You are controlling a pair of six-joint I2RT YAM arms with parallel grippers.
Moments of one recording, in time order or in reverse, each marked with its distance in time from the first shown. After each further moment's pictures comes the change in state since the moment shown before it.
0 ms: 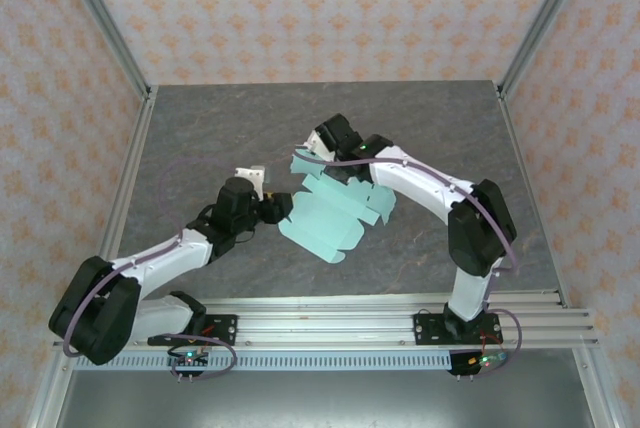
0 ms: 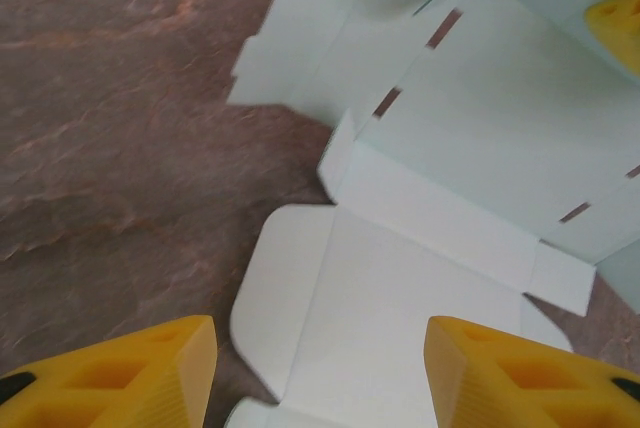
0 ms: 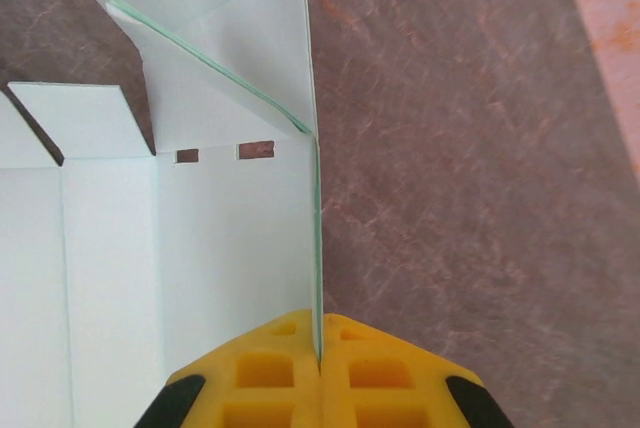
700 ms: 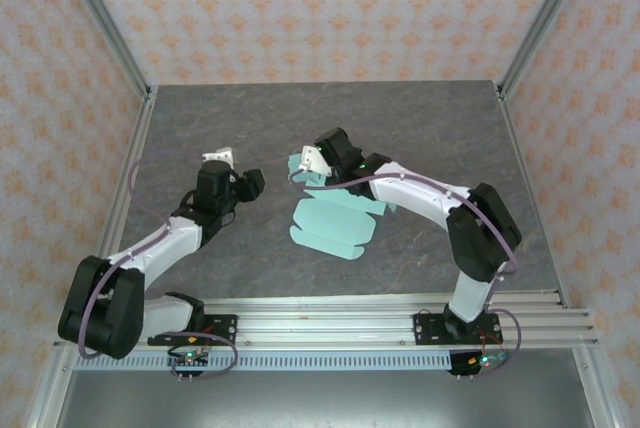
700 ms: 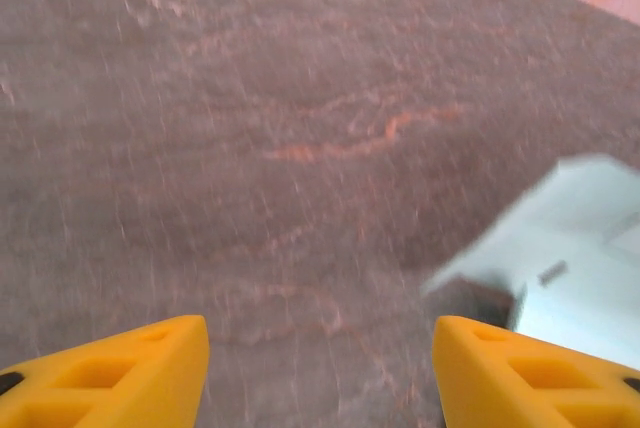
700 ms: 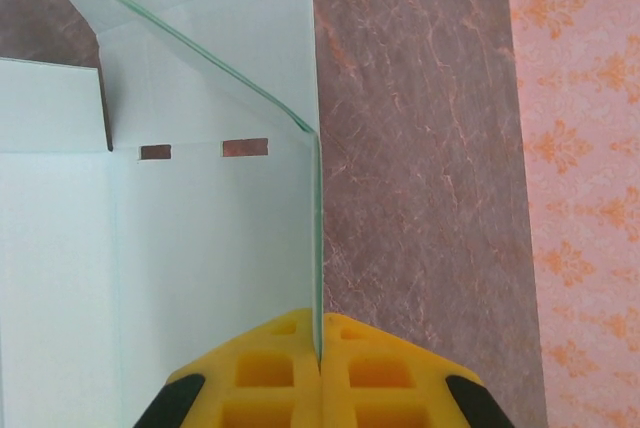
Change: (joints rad) left arm 0.227 0.063 0.110 -0.038 -0.092 0.033; right arm 0.018 -0.053 -0.187 0.261 0.021 -0.336
